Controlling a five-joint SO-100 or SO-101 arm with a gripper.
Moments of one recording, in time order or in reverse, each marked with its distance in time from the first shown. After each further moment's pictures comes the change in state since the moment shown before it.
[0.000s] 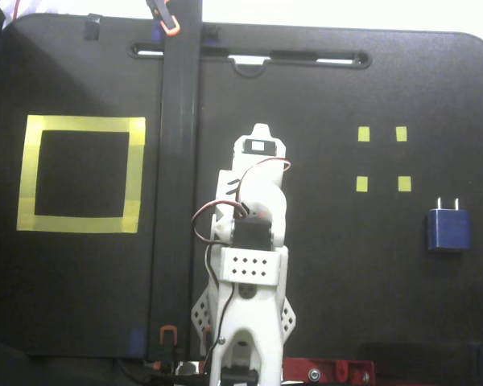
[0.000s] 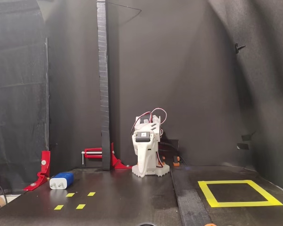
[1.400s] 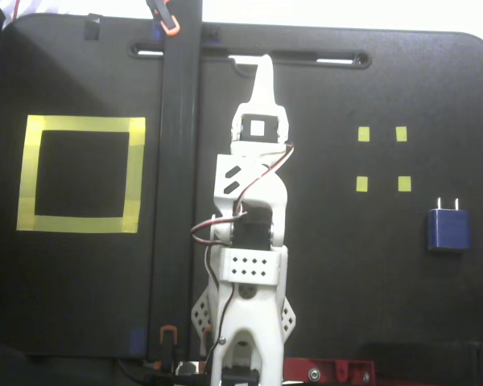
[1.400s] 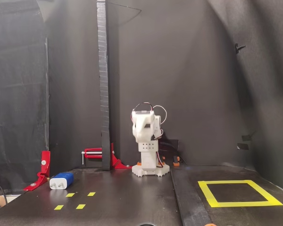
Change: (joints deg) arm -0.6 0.0 0.0 -42.2 -1.5
